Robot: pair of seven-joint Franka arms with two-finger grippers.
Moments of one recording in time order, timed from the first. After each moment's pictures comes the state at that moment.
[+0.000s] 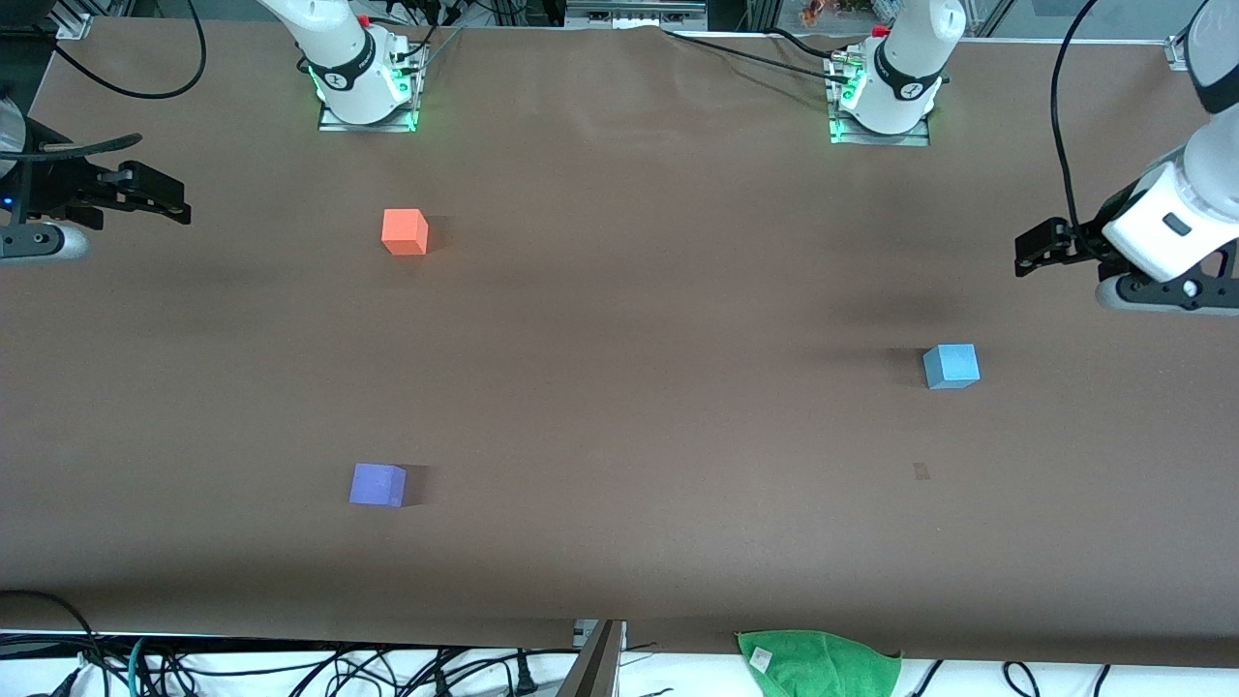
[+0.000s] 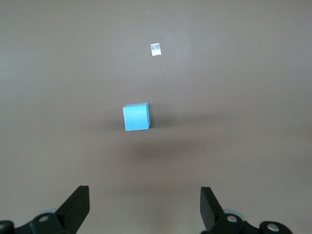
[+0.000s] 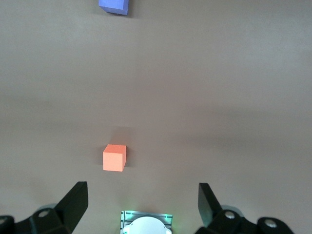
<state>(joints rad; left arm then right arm) -0.03 0.09 -0.01 -1.61 0.03 1.59 0.00 0.01 0.11 0.04 -1.43 -0.02 1.37 -0.04</state>
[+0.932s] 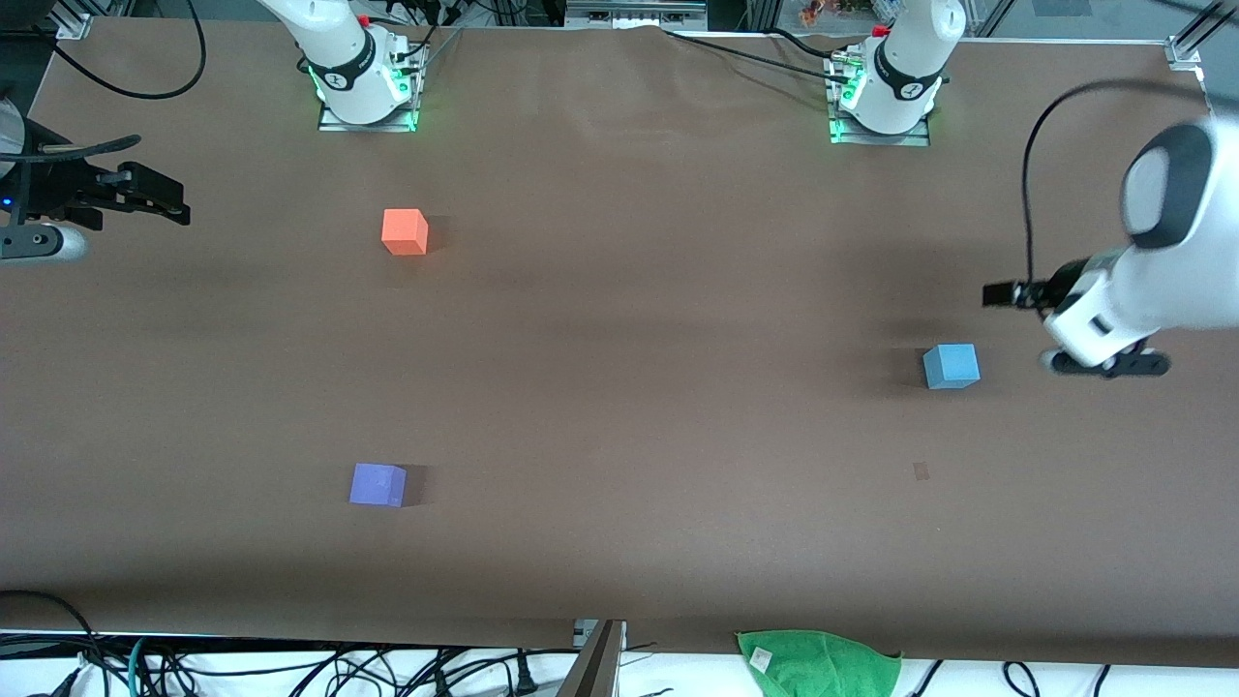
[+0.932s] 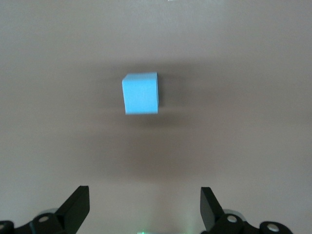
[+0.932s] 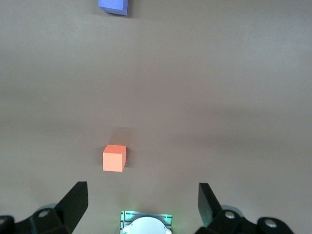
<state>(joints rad) 0.01 0.30 0.00 -1.69 0.03 1.68 0.00 0.01 0.11 0.03 -1.43 -0.02 1.37 -0.04</state>
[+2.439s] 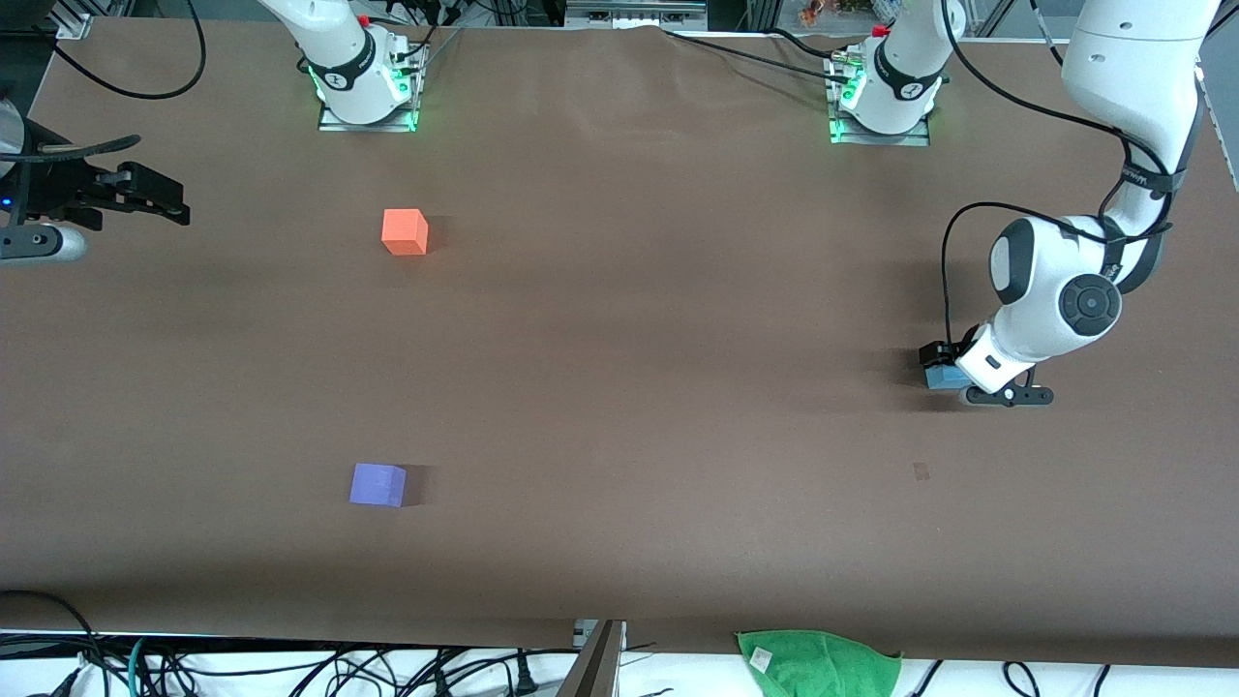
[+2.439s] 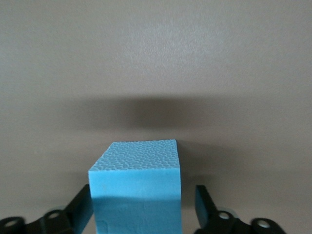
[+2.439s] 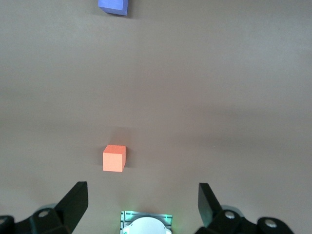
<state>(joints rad) 0.06 0.46 0.00 -2.09 0.06 2.43 0.00 0.01 0.11 0.03 -1.43 -0.02 1.37 -0.04</state>
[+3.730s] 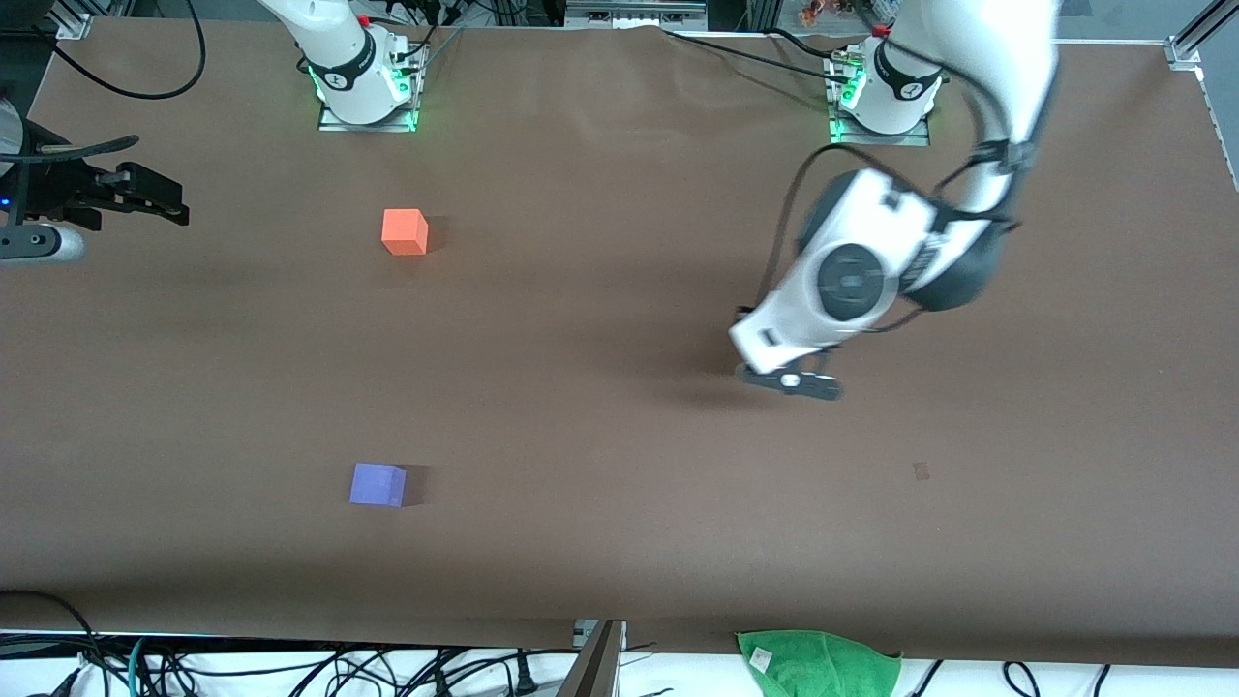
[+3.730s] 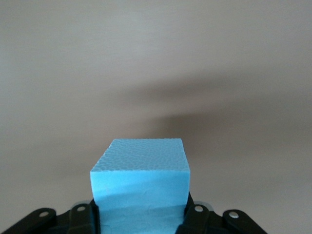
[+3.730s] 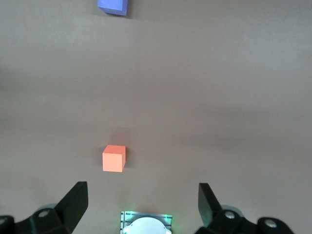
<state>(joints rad) -0.38 0.58 -0.16 -1.49 0.01 1.88 -0.37 0.01 0.11 0.03 -1.43 -0.02 1.37 -0.04</state>
